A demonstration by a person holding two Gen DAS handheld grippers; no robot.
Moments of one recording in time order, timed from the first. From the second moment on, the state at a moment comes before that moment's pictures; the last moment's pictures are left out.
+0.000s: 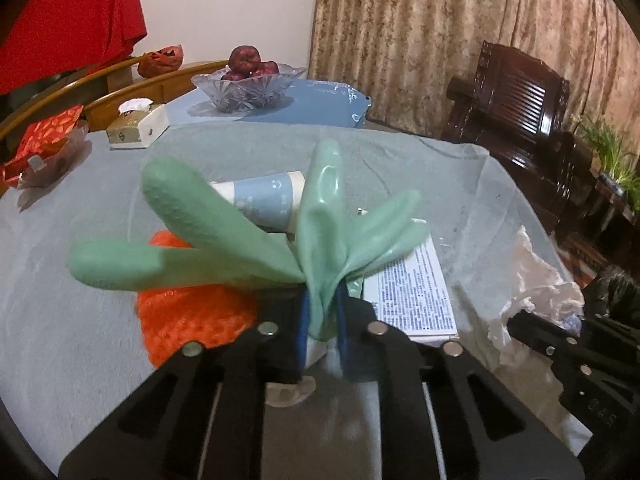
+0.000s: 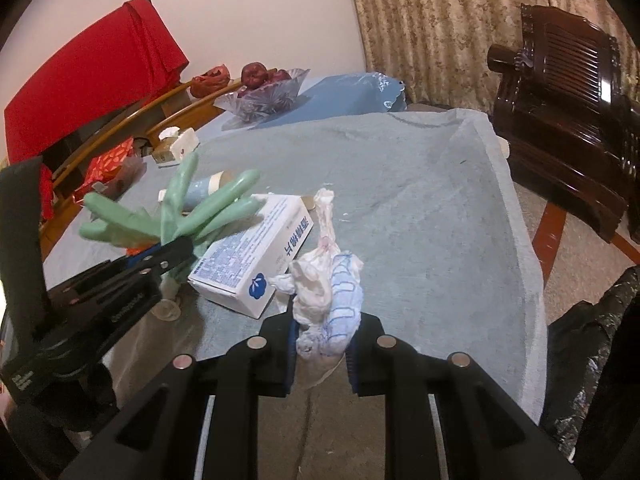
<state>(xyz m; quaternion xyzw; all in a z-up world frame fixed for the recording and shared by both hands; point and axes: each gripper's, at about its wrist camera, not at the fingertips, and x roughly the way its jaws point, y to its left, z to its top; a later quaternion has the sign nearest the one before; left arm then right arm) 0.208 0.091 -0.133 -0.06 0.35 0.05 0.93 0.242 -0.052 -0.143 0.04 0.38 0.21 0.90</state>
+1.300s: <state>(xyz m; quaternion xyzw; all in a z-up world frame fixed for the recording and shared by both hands) 0.114 0.020 -0.104 -0.03 0.32 -0.02 0.95 0.203 -0.107 -0.134 0.05 0.38 0.18 0.91</state>
